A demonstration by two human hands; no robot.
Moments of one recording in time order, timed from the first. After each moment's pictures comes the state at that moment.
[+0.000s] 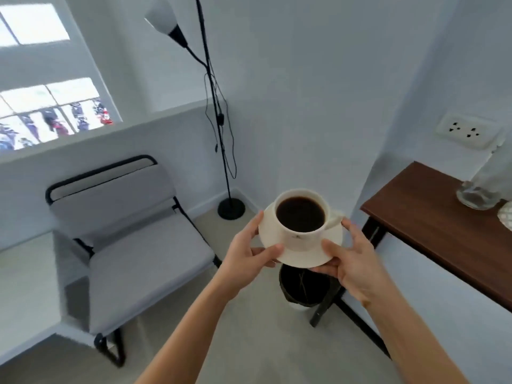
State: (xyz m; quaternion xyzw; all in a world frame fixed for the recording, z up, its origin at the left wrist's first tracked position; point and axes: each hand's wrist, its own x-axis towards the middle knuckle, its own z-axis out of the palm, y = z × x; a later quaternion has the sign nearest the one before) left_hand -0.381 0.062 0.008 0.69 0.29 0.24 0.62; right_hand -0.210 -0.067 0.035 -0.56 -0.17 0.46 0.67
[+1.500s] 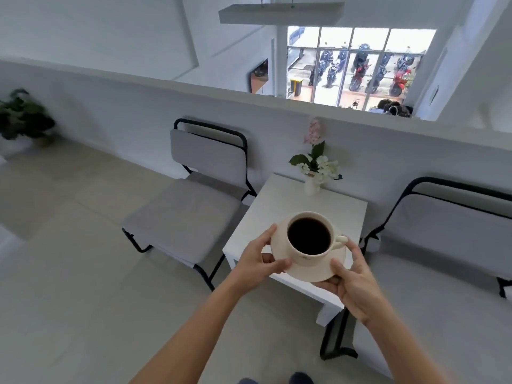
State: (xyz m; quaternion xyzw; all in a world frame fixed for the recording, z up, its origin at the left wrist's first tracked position) left_hand -1.176 0.303 -0.074 0.39 0.65 0.46 0.47; right_hand -0.969 0.392 -0.074 -0.41 -0.38 0.78 0.27
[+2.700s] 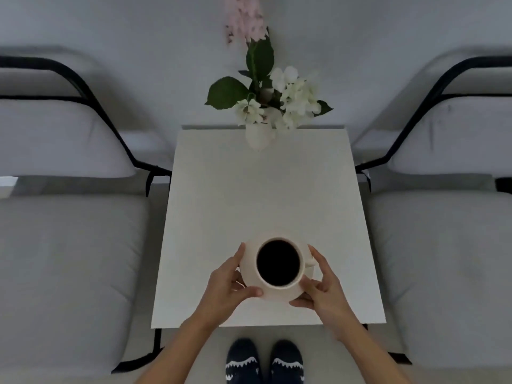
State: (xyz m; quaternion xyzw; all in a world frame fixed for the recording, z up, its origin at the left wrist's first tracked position) left_hand -1.349 0.541 -0.429 0.47 0.63 0.26 0.56; right_hand -1.119 0.556 -0.414 -0.60 -0.30 0.68 0.29
